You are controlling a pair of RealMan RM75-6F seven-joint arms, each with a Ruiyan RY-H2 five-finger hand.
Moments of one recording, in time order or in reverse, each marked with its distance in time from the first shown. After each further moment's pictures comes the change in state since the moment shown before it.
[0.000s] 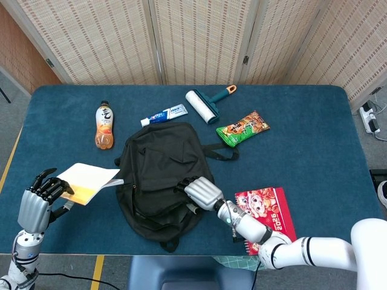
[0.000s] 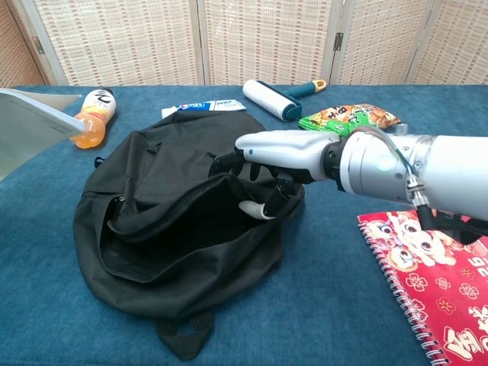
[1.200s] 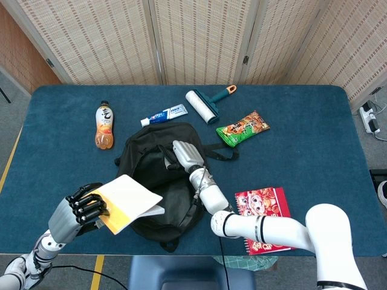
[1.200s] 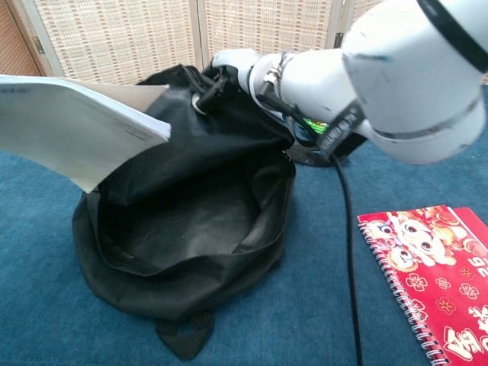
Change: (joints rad) left arm -0.164 0.017 0.090 -0.106 0.283 0.142 0.053; right arm 0.314 -0.205 0.300 0.244 0.710 0.163 0.050
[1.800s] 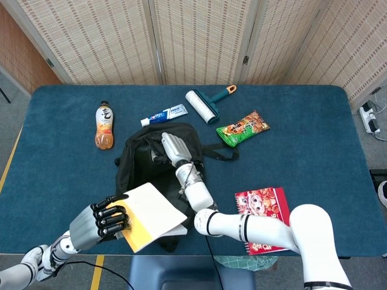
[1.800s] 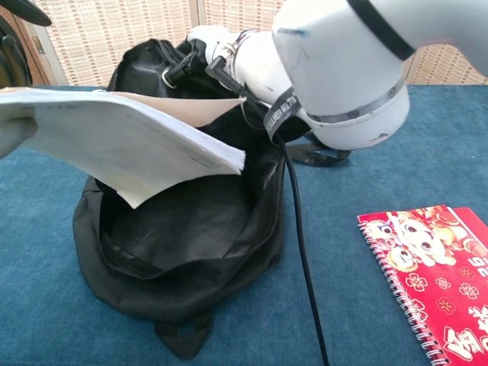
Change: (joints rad) left arm -0.098 0.001 0.026 -0.128 0.137 -0.018 0.110; right arm 0.080 -0.087 0.092 0.095 0.010 0.036 0.053
